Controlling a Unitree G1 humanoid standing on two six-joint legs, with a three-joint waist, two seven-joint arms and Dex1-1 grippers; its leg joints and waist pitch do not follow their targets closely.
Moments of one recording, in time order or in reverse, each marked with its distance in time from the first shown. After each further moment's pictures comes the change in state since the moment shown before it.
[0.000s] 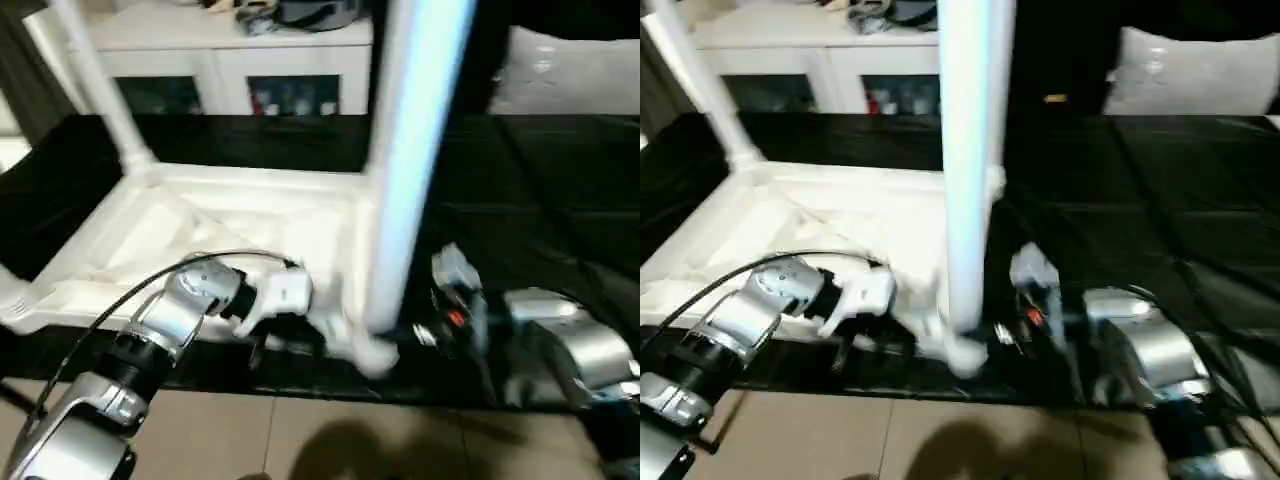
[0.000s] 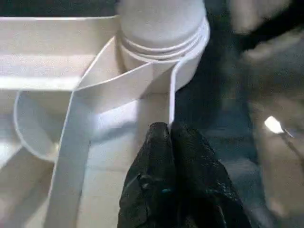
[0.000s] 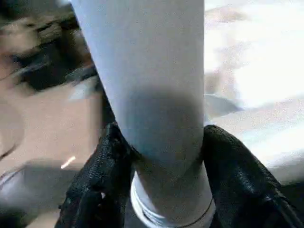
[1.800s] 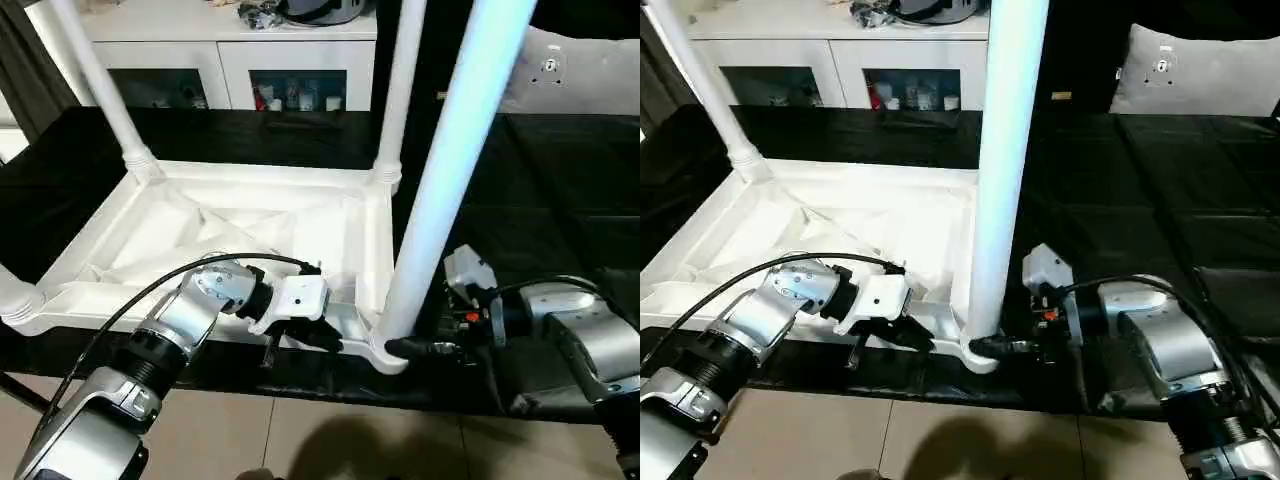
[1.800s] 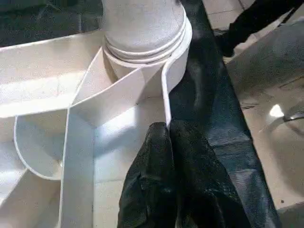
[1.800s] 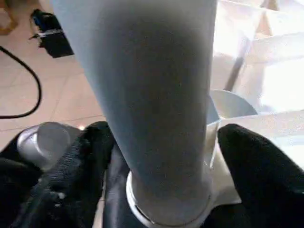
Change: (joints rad) left arm -0.003 0.019 -0.094 -0.003 0.003 -0.238 -0.114; right arm -0.002 -0.162 0.074 0.000 0.013 -0.108 0.296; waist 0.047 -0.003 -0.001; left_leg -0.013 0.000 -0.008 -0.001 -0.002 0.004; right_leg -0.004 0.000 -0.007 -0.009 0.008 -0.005
